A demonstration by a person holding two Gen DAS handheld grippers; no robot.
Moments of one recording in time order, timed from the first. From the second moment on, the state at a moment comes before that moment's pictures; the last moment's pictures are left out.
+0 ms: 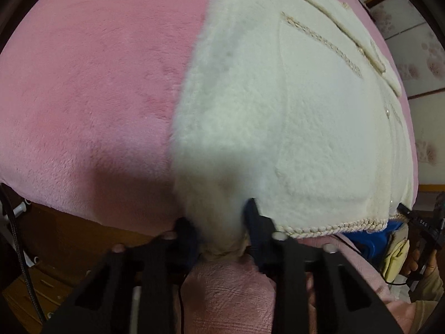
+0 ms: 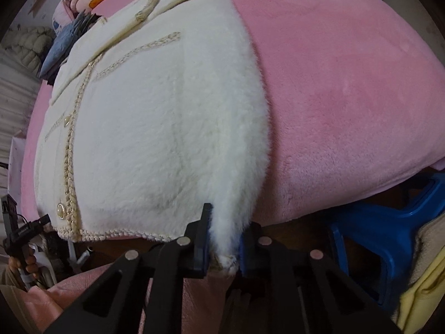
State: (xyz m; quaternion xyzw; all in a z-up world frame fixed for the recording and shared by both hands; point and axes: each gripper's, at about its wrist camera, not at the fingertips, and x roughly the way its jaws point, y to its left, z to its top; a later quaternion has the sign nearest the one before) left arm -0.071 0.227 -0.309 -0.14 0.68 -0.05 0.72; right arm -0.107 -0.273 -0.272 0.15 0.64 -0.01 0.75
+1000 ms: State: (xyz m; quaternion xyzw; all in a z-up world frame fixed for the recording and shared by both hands) left arm 0.240 0.242 -0.205 -0.38 0.55 0.12 0.74; right arm 0.238 -0.355 -0.104 0.23 0.46 -0.07 0.86
